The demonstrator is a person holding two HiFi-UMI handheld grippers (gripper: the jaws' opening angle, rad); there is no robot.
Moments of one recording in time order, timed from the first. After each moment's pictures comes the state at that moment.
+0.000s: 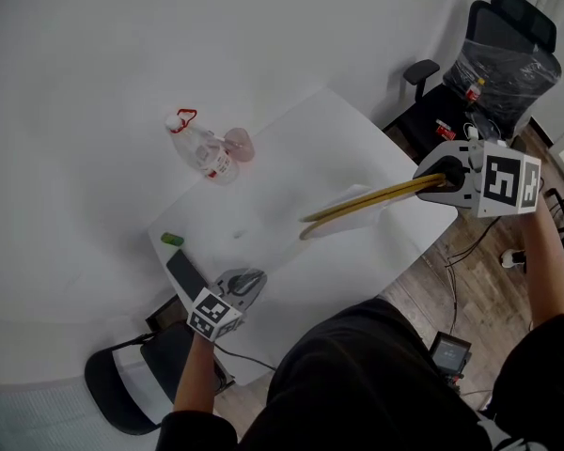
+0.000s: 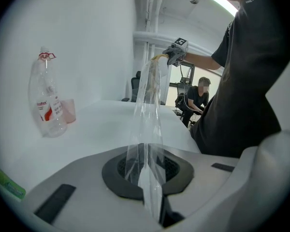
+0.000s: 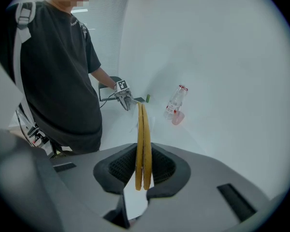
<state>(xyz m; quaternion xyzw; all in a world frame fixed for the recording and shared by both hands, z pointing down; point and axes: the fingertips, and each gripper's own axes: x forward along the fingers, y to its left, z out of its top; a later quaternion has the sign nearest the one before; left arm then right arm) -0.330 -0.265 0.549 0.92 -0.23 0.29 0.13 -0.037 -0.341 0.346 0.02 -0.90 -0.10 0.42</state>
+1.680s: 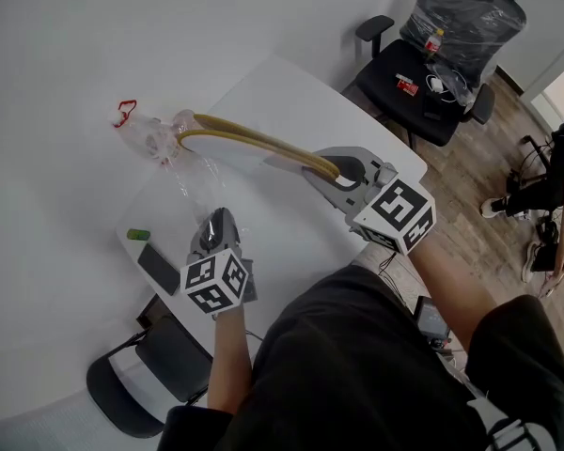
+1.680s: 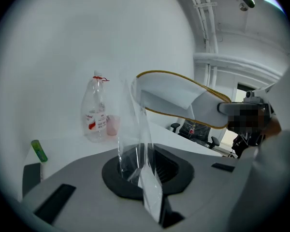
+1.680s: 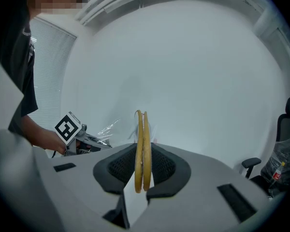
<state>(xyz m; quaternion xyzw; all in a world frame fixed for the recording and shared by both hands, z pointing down) -0.297 -0.356 0.469 0.78 -0.57 0.15 0.21 -0.122 -0.358 0.376 0.35 -0.93 0.04 0.10</state>
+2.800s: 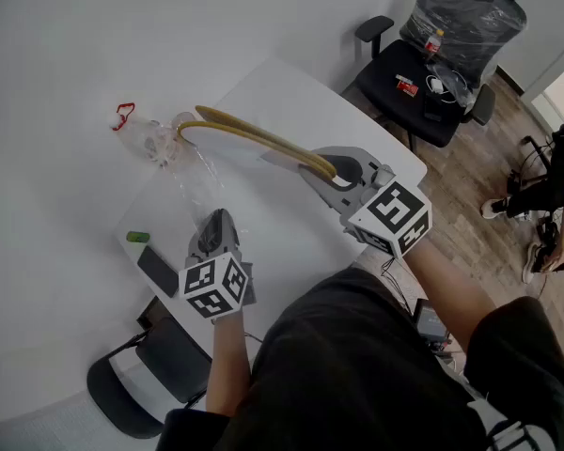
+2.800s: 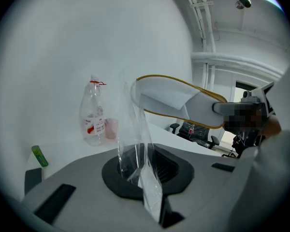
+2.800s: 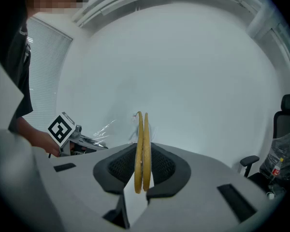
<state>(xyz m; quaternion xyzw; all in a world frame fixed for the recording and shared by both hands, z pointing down) -0.290 -0.358 0.456 0.78 -0.57 0.15 0.20 -0.119 -0.367 0.370 0.37 -0.92 0.05 0.08</state>
